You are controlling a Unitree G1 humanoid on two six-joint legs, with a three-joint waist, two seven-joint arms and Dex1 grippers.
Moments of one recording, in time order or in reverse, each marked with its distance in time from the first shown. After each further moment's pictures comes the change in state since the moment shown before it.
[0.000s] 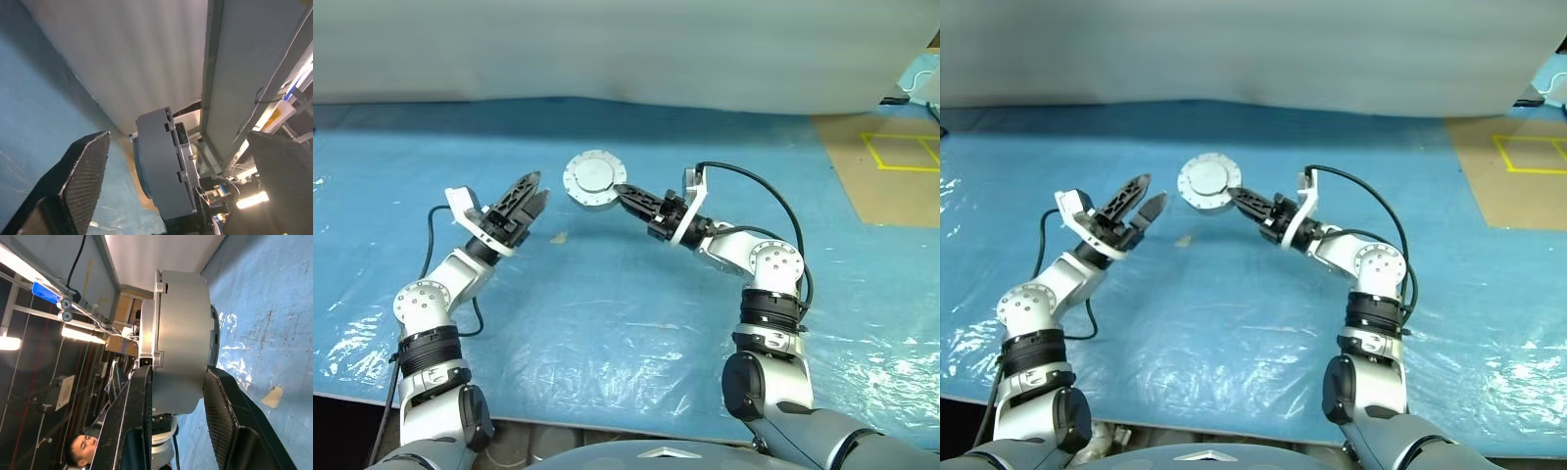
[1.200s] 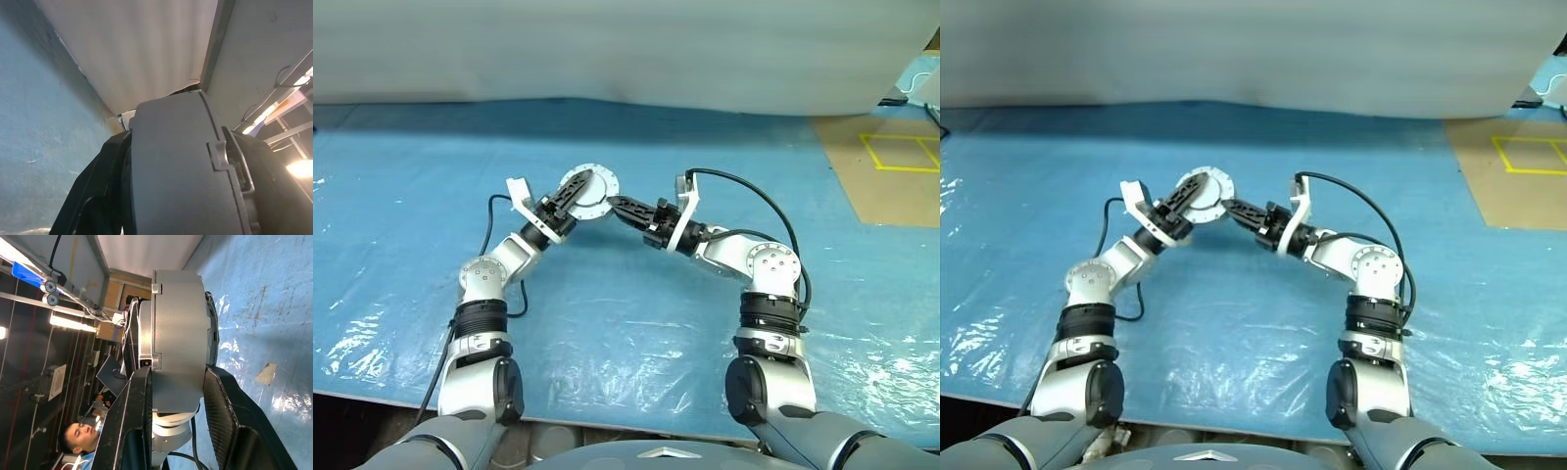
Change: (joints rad) left arm -0.154 -0.132 -0.109 0.190 0.153 -0.133 -0.056; right arm 0.022 -0.009 0.049 0.000 0.031 0.007 -0.058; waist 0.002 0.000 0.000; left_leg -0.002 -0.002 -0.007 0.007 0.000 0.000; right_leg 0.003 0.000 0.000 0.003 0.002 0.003
